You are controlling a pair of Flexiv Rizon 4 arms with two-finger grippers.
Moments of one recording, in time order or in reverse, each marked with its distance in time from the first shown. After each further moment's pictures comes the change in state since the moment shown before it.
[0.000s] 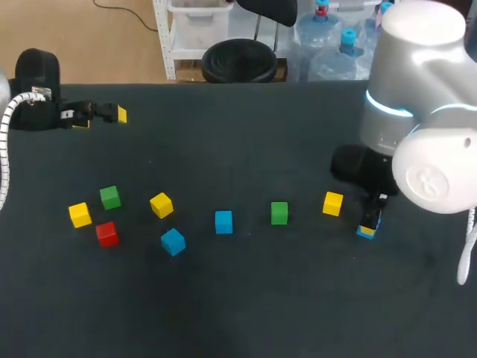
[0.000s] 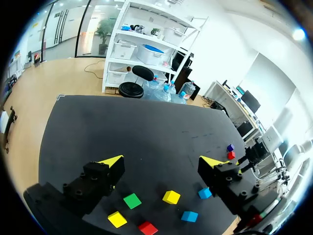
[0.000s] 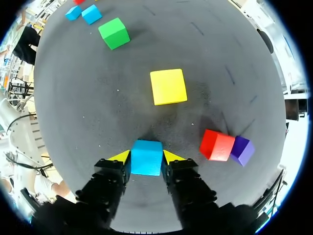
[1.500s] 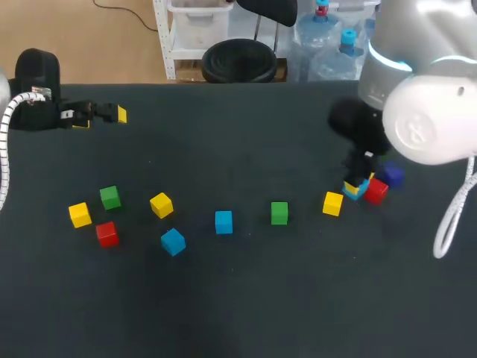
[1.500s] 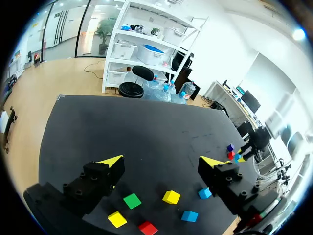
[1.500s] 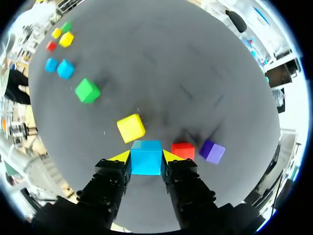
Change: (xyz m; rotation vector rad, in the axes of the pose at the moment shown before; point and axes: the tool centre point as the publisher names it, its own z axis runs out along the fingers) left arm 0.000 0.000 0.000 0.000 0.000 0.000; right arm -0.048 -0.033 -0.051 -0.007 -0.110 0.310
